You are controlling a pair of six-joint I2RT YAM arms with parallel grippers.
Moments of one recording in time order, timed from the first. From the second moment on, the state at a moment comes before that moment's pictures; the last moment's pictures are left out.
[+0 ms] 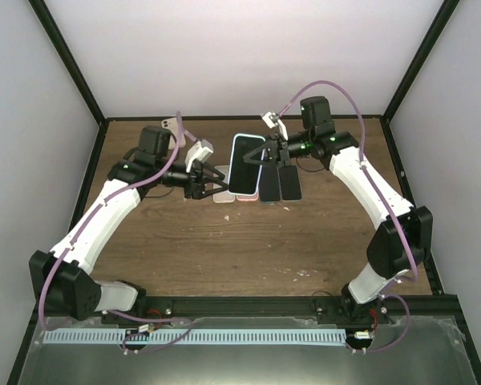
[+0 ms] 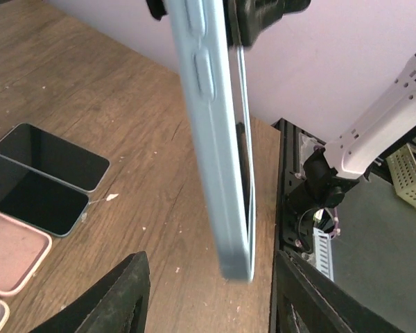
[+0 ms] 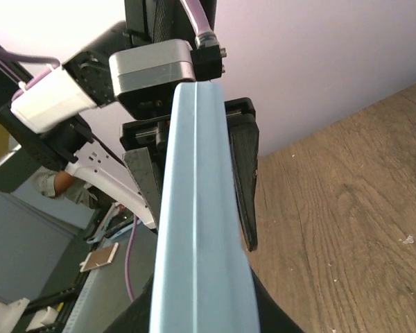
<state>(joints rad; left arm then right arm) -0.38 1.35 1.27 -0.66 1.02 0.22 0.38 1.62 1.53 -0.50 -1.35 -0.02</state>
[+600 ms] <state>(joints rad) -0.36 1.31 1.18 -0.55 1.06 0.09 0.36 1.57 1.47 -0.31 -1.38 0.18</state>
